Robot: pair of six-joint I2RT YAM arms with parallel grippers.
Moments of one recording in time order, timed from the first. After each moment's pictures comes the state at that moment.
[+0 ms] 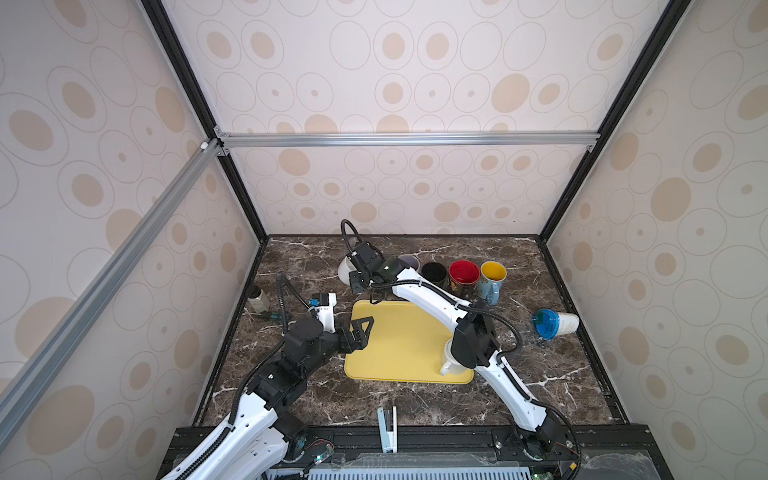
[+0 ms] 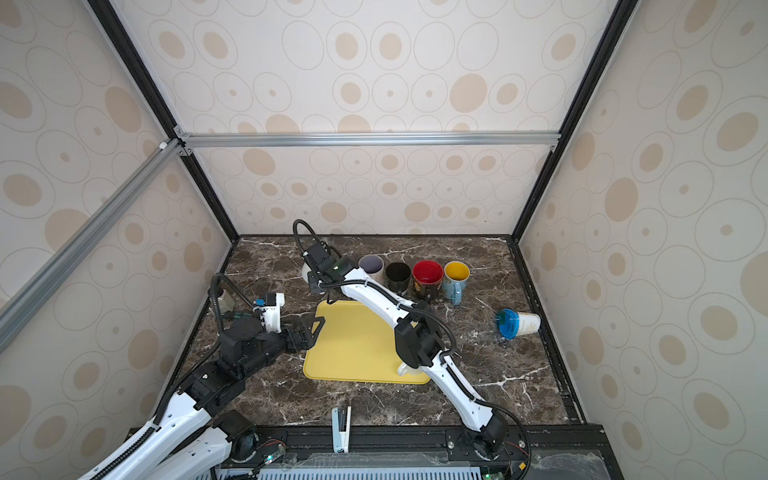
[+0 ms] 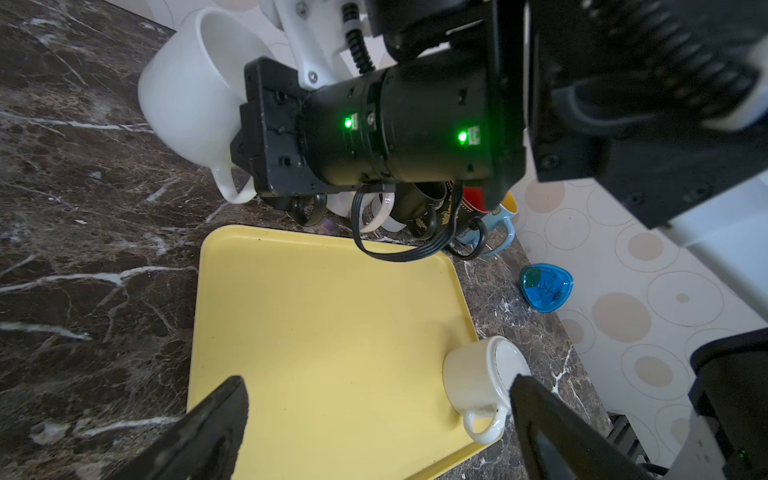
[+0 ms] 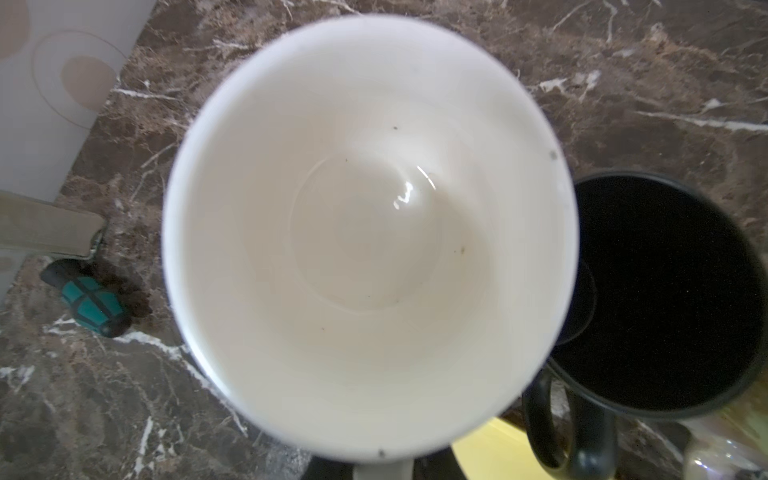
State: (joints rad) left arm -0.55 0.66 0.53 -0.24 0.03 -0.62; right arm 0.85 2.53 2.48 -0.83 0.16 0.50
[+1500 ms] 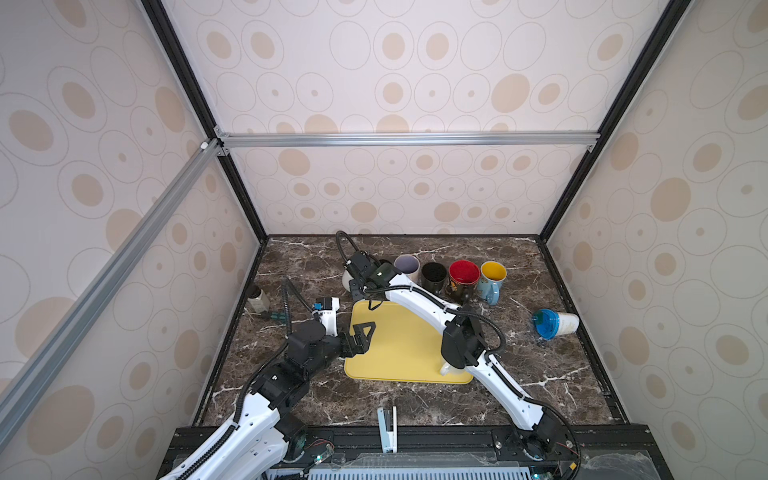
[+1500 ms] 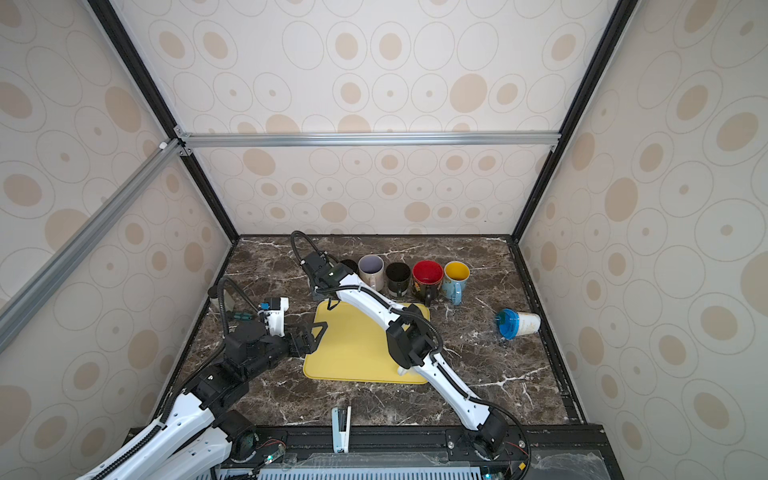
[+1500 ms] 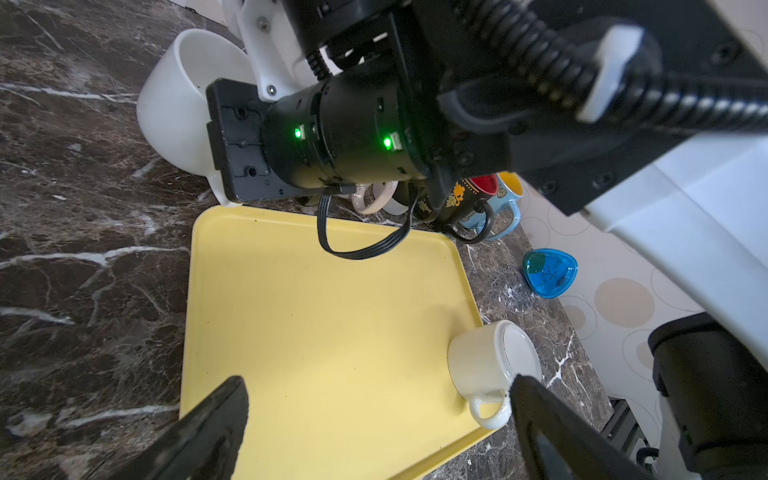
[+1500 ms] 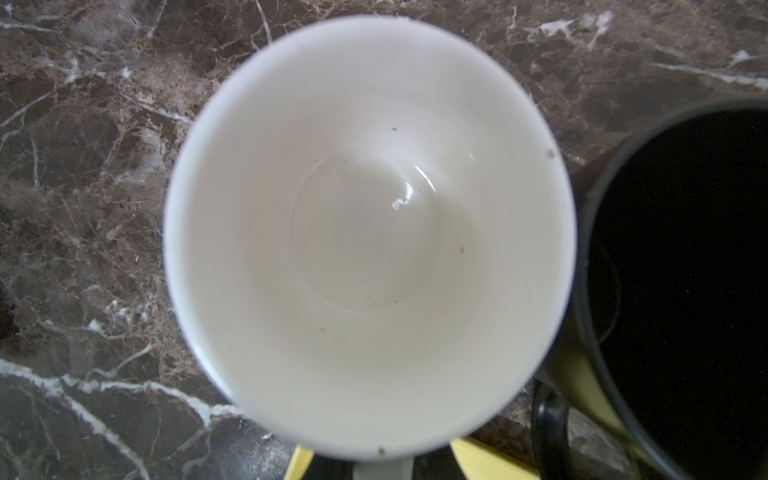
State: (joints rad) left arm -0.55 0.67 0.48 -0.20 0.06 -0.62; right arm 0.86 2.66 2.60 -0.90 0.22 0.49
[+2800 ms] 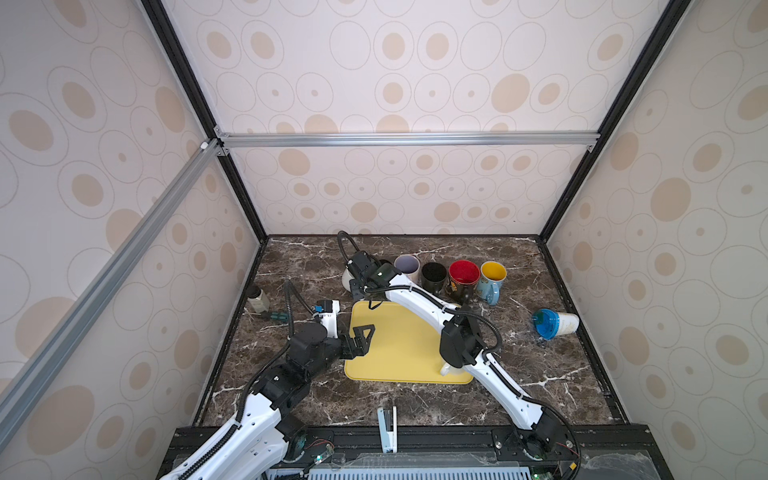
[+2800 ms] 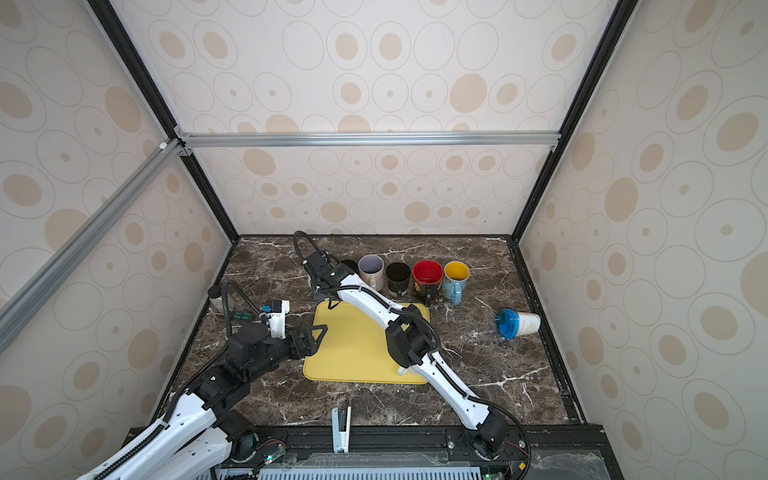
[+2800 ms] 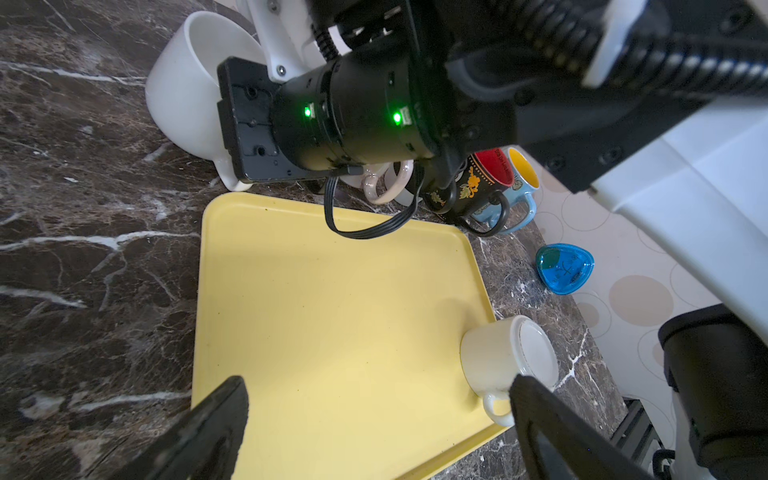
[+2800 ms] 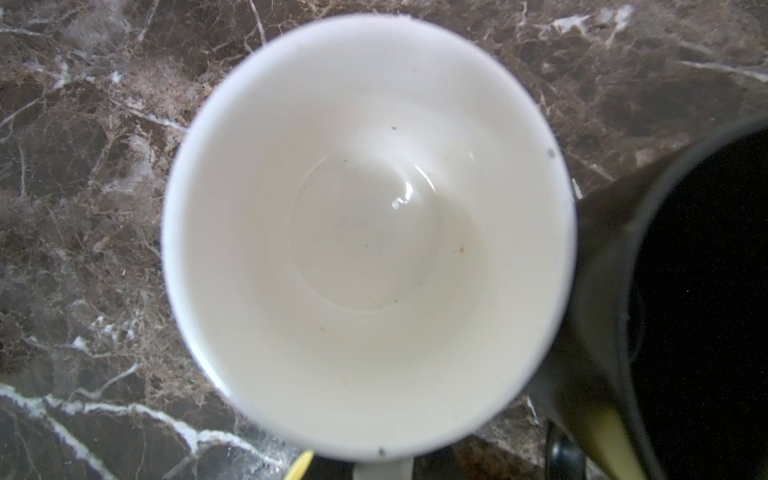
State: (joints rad) left arm -0.55 0.68 0.45 -0.20 0.05 -0.62; right arm 0.84 2.70 2.64 -0.89 0.20 0.48
